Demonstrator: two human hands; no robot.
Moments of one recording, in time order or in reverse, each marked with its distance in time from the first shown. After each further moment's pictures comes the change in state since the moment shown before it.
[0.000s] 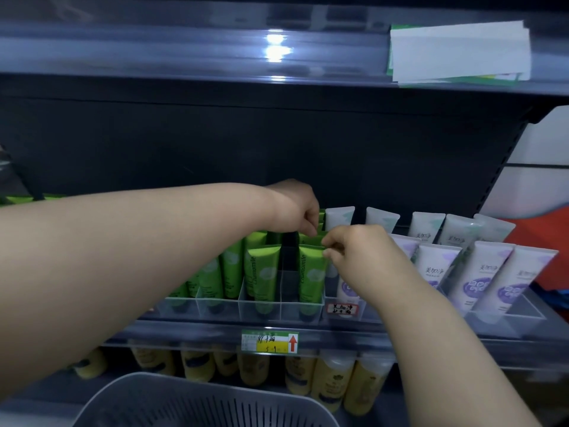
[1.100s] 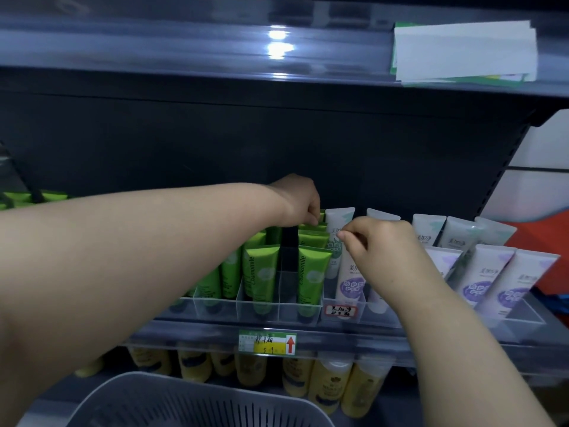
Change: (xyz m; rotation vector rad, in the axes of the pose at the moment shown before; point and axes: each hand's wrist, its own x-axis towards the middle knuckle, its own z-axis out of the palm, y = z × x) left_hand 0.018 -0.003 0.005 -0.074 0.096 -0.040; right_hand -0.002 0.018 -0.009 0.070 0.189 -0.015
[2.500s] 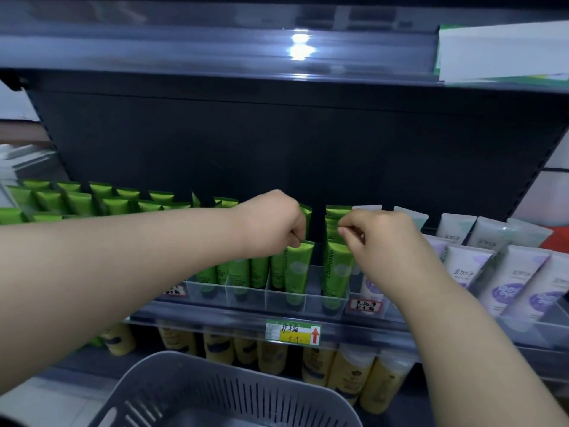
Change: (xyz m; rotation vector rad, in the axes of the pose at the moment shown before) left_hand -0.091 -0.028 -0.001 0.111 0.028 0.017; right_hand -0.003 -0.041 0.004 -0.046 -0.021 -0.151
